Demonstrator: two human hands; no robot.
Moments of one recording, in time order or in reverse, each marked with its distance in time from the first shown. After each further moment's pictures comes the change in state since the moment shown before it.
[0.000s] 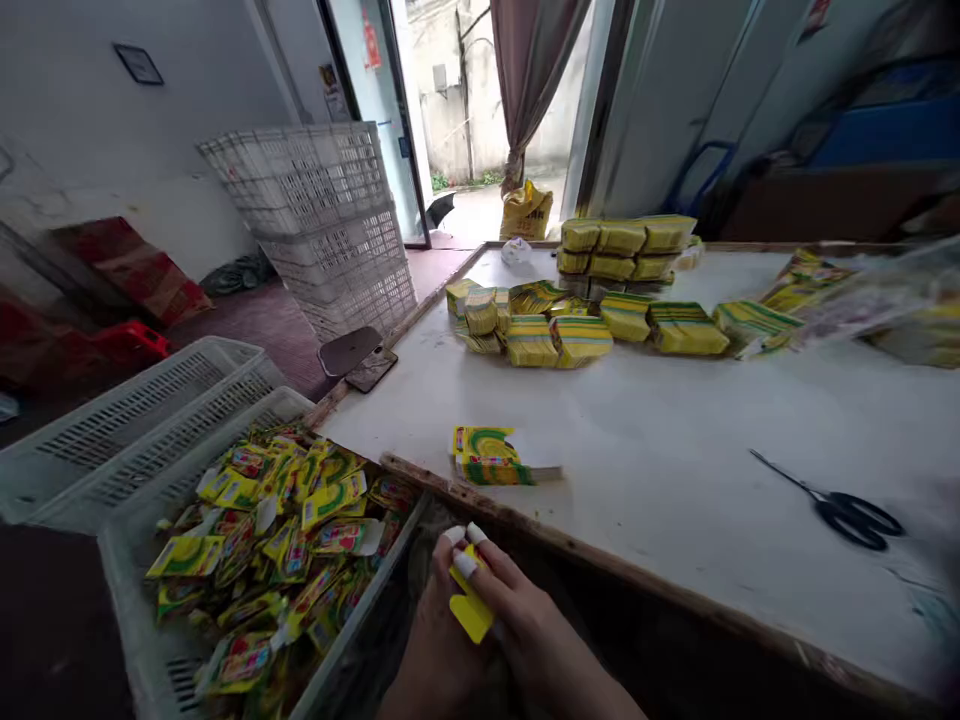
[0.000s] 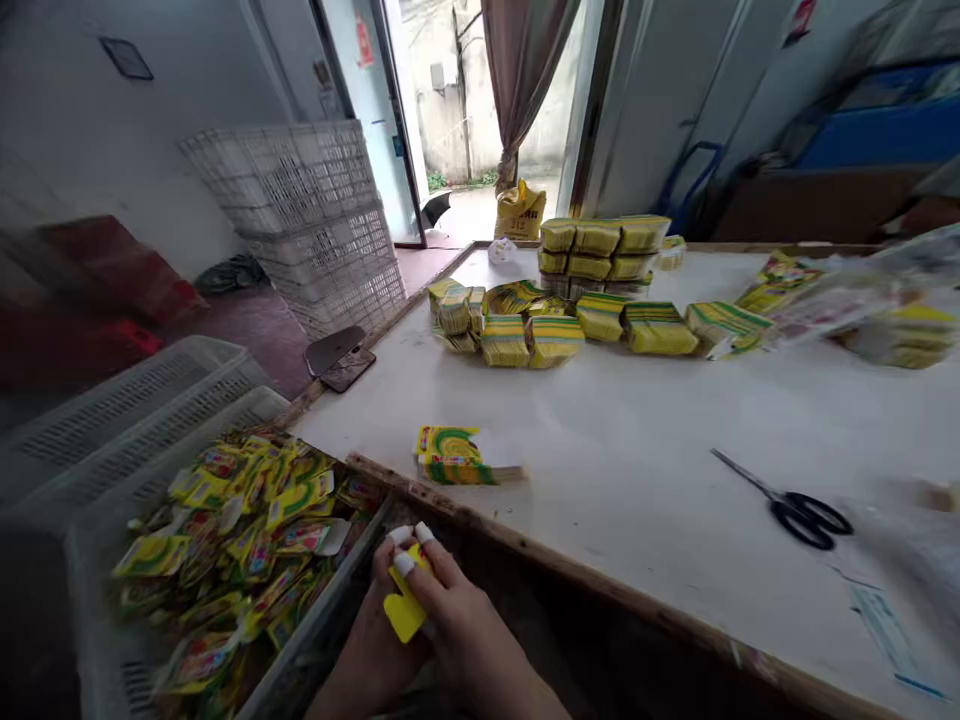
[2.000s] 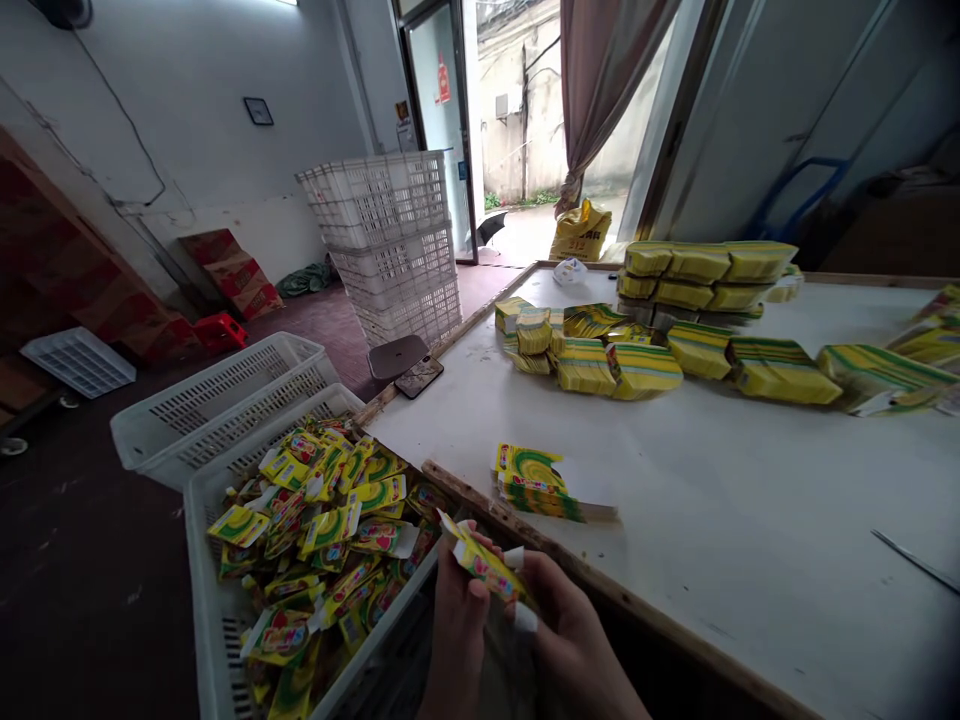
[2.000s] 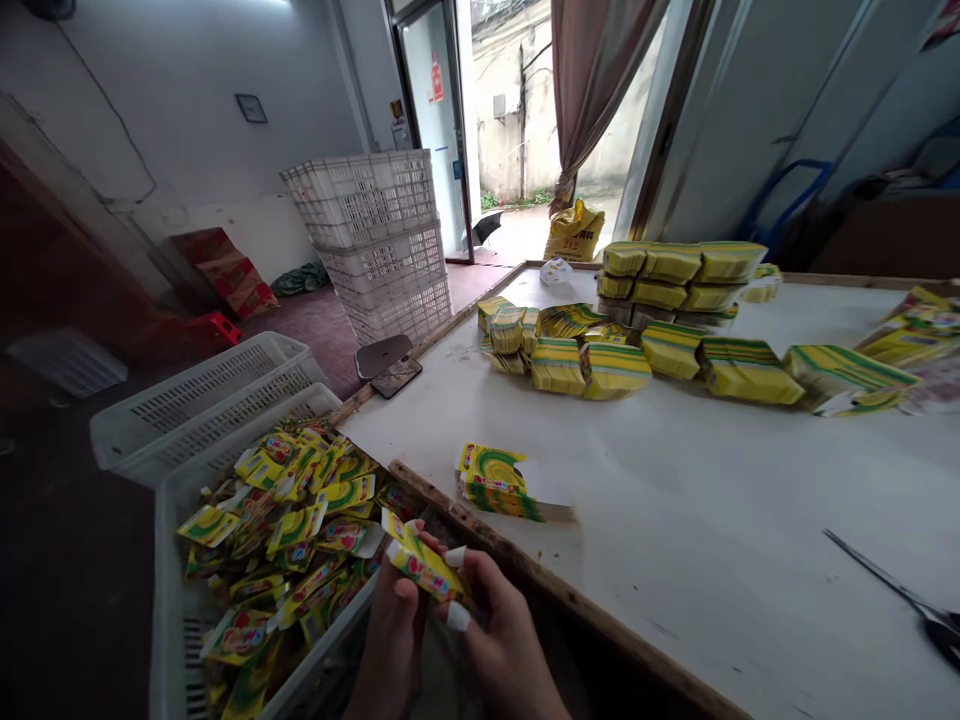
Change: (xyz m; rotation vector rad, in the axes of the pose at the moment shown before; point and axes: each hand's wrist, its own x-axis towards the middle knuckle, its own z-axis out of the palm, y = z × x) left_hand 0.024 0.022 -0.011 -0.921 0.492 -0.242; right_hand 0.037 -0.015 -0.003 0.601 0.154 0.223
